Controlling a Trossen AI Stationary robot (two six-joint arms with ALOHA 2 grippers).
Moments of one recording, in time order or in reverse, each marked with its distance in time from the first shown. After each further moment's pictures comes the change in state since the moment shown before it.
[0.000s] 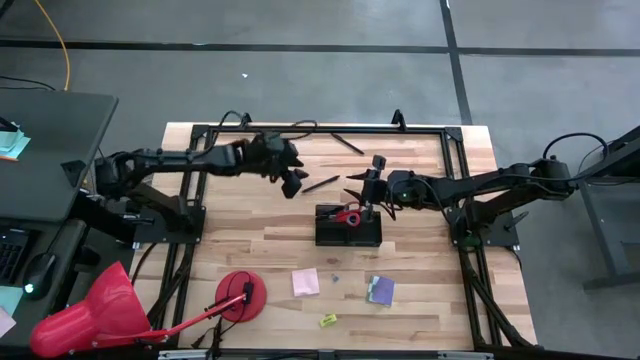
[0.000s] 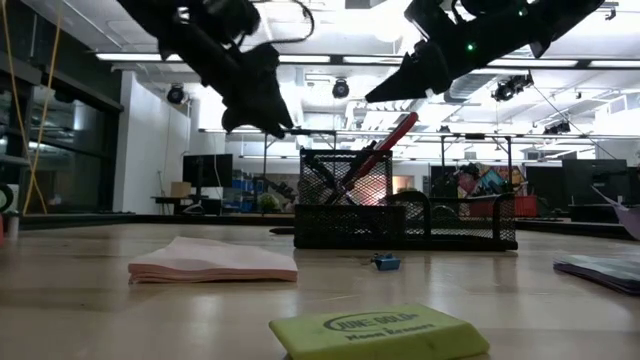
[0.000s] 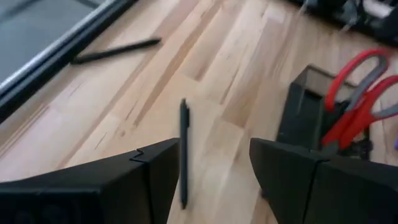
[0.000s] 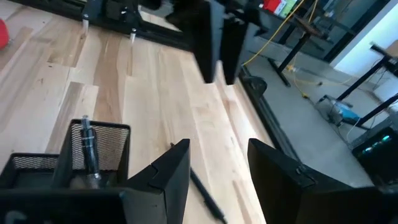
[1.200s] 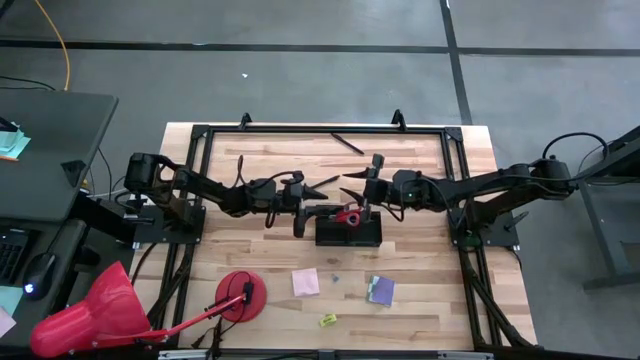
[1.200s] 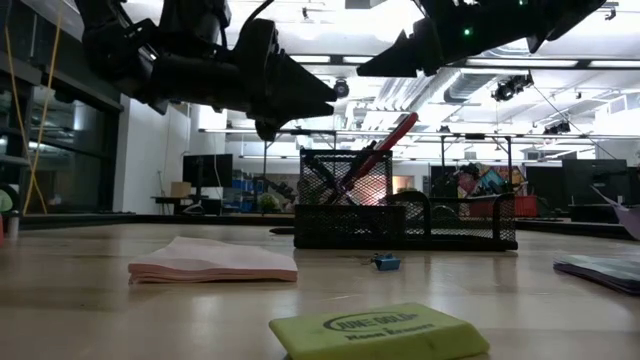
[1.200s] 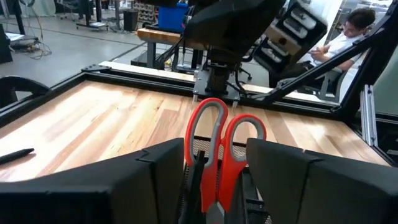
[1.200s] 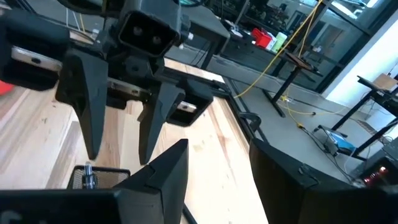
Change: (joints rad) left arm -0.306 0.248 -0.315 1.130 -0.078 0.031; right arm 0.019 -0.001 0.000 0.145 -0.009 -0.056
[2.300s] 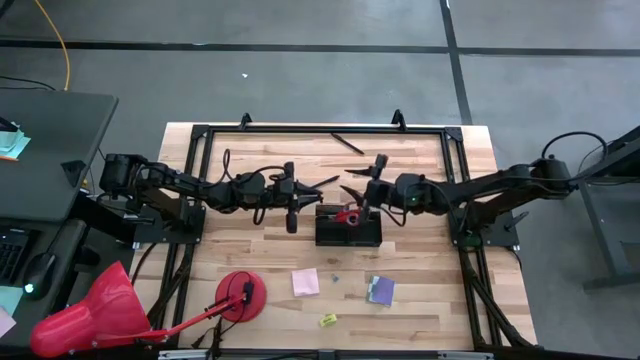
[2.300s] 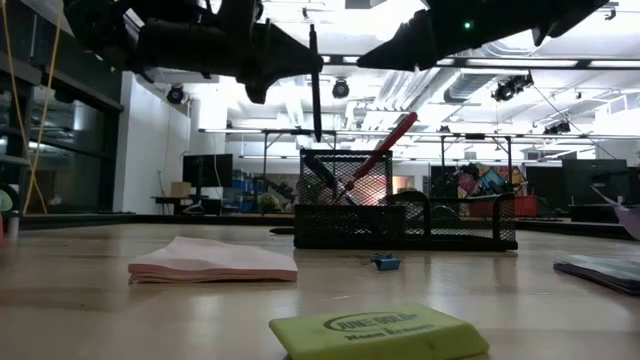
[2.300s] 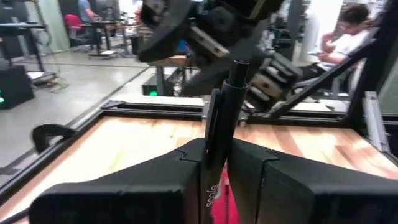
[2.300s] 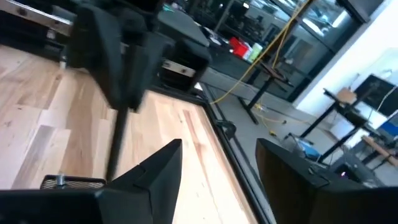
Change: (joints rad) left arm -0.007 -0.197 0.000 -0.139 -0.033 0.129; right arm 0.047 0.000 0.000 0.060 0.120 -0.085
